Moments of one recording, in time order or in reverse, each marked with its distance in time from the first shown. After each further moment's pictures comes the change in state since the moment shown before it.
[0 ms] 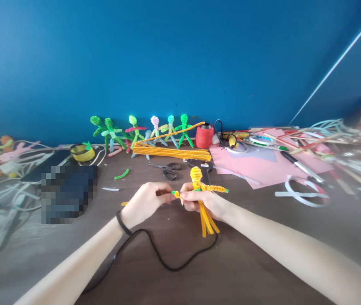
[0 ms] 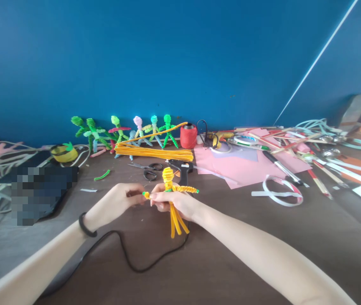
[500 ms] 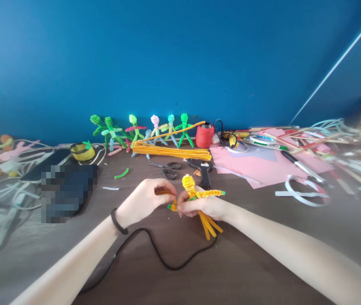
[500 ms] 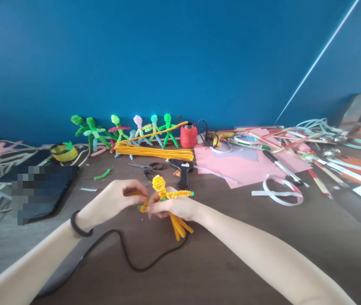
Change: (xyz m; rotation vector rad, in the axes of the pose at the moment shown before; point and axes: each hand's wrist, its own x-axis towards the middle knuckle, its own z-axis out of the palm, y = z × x) left_hand -0.002 0.009 -0.007 -0.131 -0.034 0.037; right_hand 0.000 0.004 -0.002 -0.320 -0.047 0.068
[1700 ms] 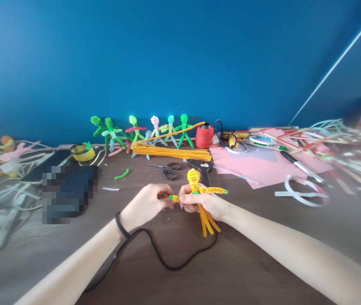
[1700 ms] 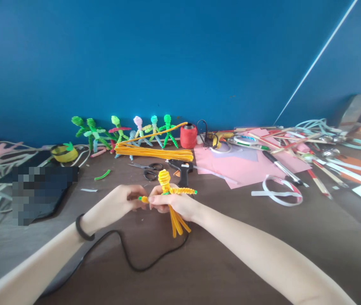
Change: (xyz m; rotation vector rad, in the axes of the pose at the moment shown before) left_hand -0.001 0.002 0.006 0.162 -0.053 -0.131; right_hand 0.000 -0.006 0.002 0.178 0.053 -0.108
